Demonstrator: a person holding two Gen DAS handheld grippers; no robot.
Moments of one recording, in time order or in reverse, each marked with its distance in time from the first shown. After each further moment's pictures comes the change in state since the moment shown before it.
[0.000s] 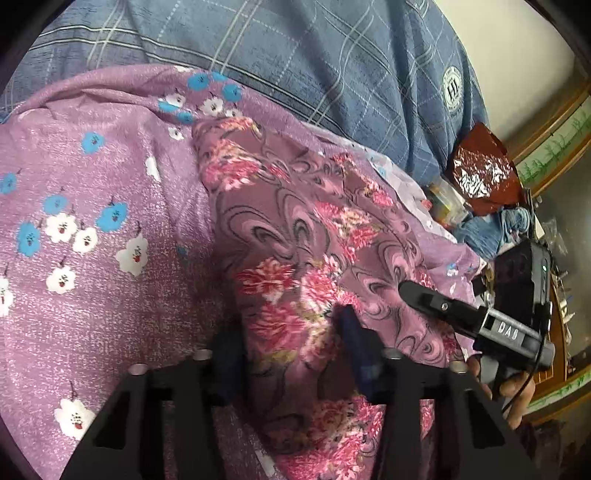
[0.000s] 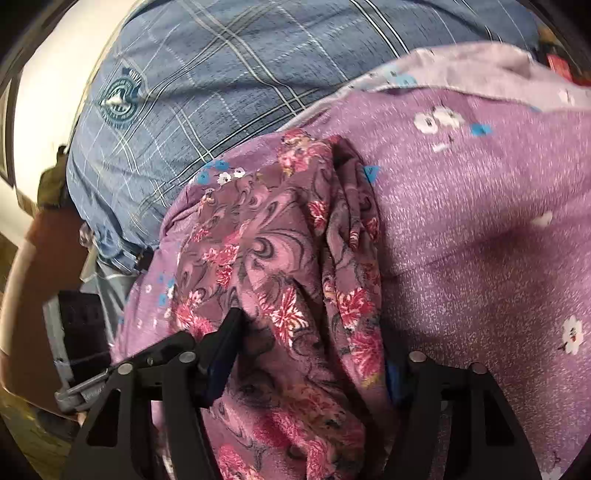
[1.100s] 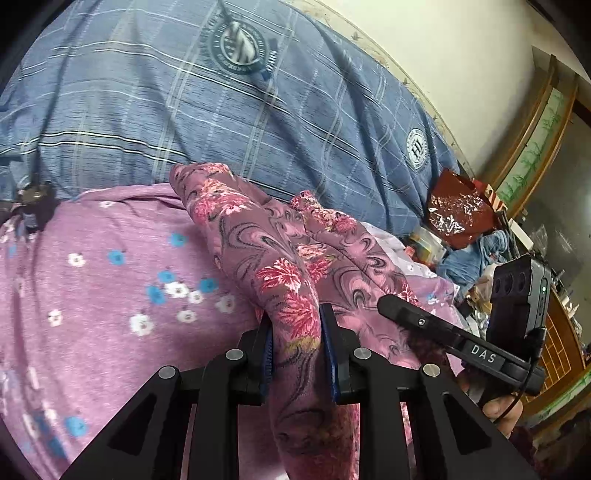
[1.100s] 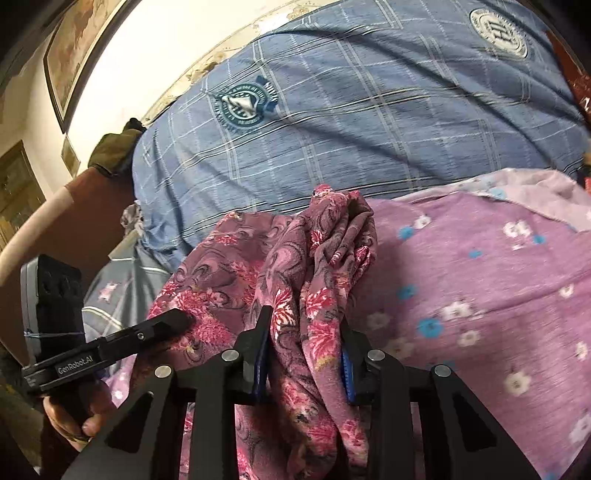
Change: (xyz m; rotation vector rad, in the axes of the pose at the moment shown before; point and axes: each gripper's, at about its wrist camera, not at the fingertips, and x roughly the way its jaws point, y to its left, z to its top) left arm -0.203 0.004 -0.072 0.131 -0.241 0.028; right arm -0.033 0.133 -0.038 -0.248 -0.237 0.057
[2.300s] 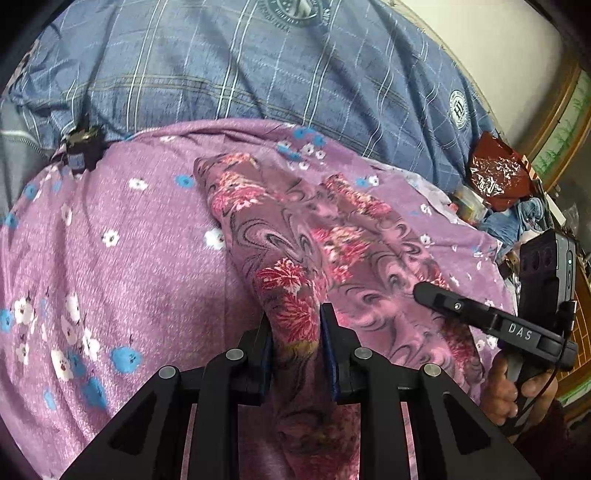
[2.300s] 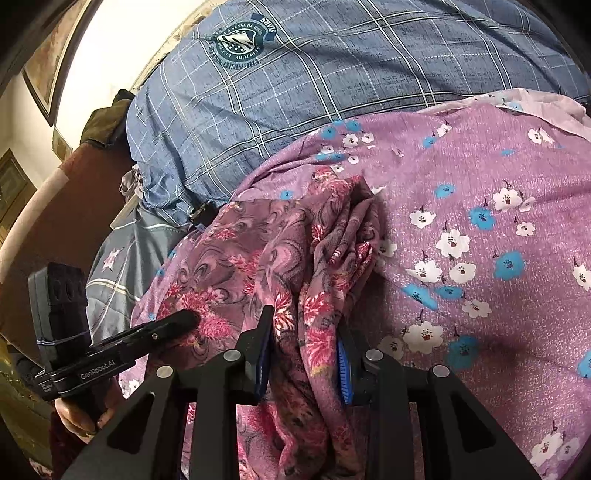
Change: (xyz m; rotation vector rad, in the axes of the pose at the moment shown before) left arm -0.016 0.021 -0.035 -0.028 0.150 0.150; right arm 0.034 0.018 -0.062 0.085 0.164 0.017
